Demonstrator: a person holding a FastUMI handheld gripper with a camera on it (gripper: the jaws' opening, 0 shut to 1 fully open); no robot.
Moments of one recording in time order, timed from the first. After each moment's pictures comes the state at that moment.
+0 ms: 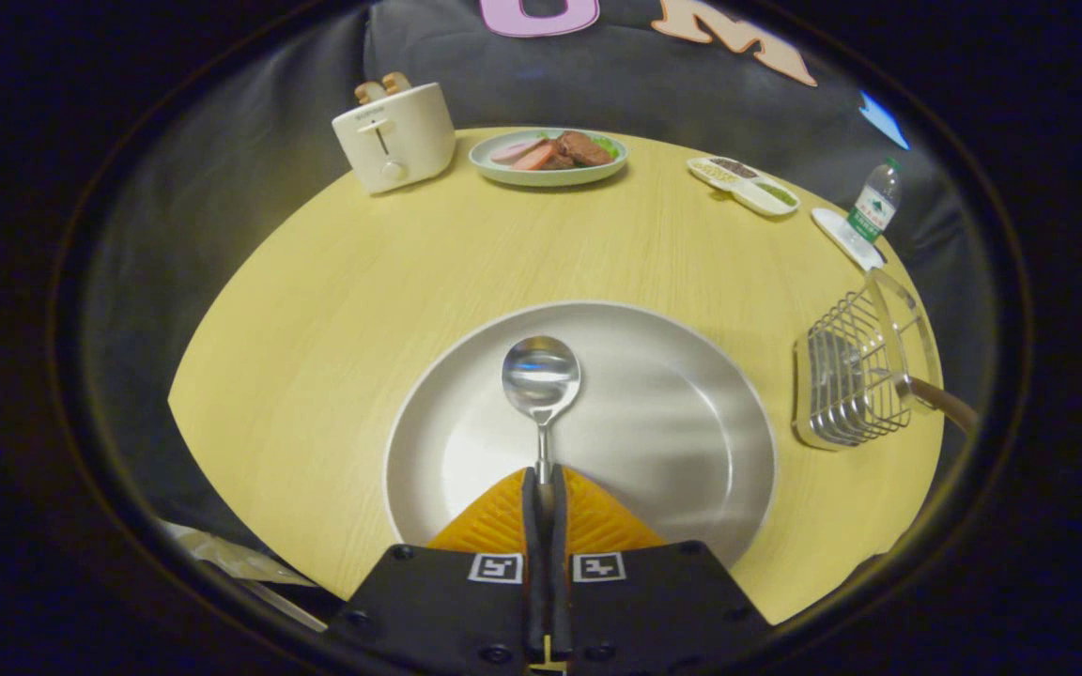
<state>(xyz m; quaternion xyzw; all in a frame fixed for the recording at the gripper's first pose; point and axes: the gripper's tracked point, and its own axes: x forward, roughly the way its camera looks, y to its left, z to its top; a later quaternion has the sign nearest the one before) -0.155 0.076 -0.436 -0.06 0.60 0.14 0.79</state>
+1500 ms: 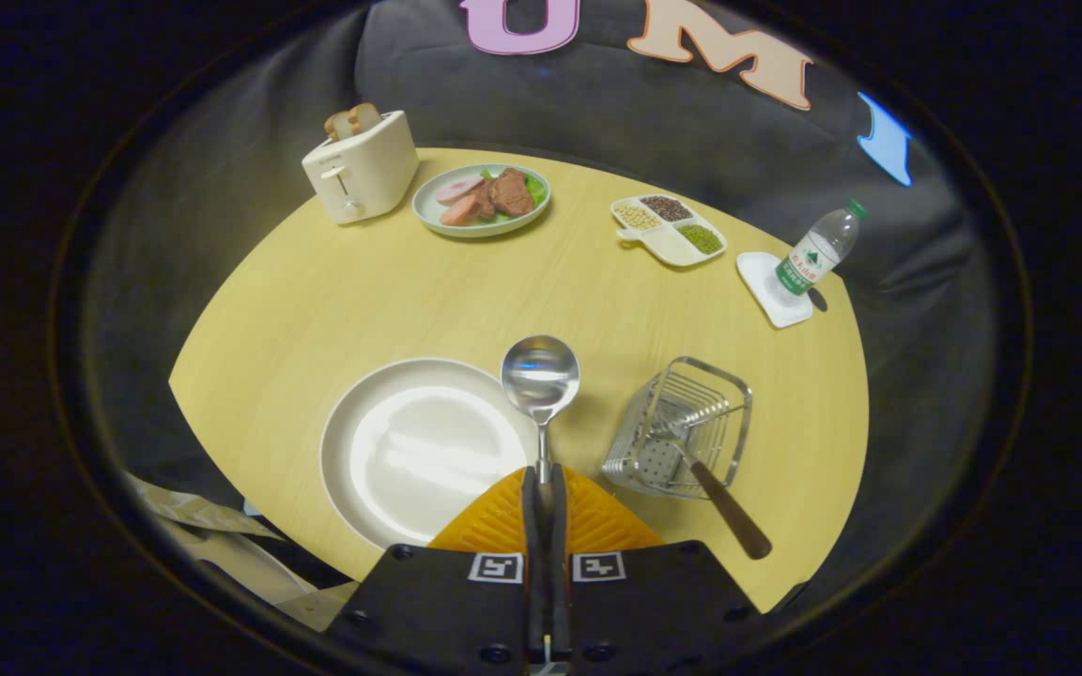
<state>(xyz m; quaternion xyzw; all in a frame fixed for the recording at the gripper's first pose) -0.082 -0.038 -0.341 -0.13 0.59 0.13 0.78</state>
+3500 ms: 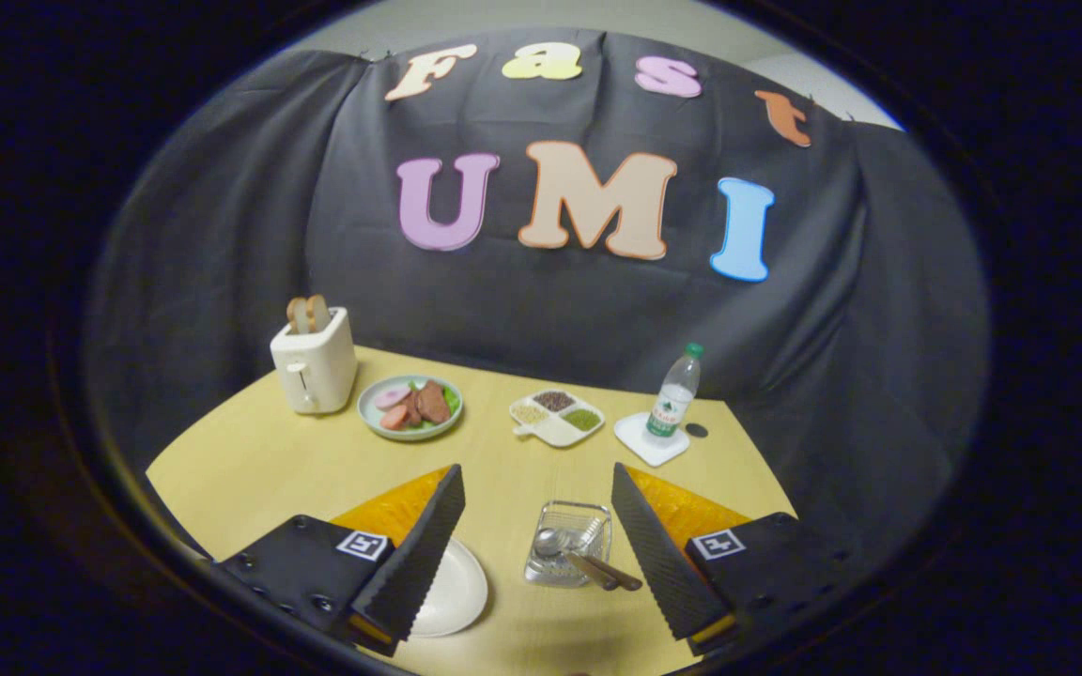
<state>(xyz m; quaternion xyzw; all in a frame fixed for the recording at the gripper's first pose) -0.032 -0.067 -0.192 -0.06 0.26 0.02 0.96</state>
